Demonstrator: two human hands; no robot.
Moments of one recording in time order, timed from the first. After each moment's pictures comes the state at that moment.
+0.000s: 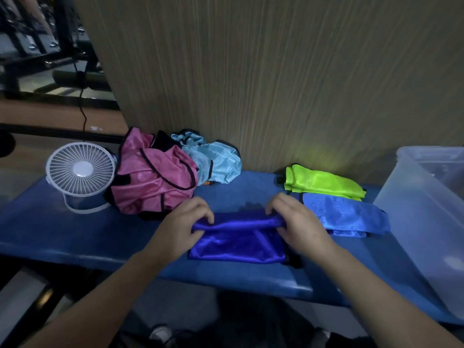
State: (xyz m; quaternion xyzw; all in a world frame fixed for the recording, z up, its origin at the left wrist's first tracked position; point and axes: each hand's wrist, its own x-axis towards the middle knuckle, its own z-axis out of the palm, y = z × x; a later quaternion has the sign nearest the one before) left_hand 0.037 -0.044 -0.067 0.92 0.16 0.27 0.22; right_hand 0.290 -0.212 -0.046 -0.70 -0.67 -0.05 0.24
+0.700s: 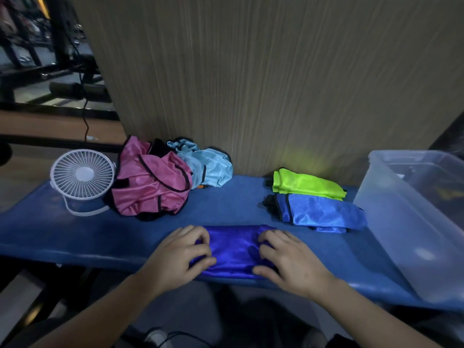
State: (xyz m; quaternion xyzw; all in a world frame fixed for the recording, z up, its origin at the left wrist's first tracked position) left_hand 0.012 -0.091 -0.082 0.96 0.10 0.23 0.09; right_hand 0.256 -0.280 -0.064 -0.67 -0.73 -0.11 0.09
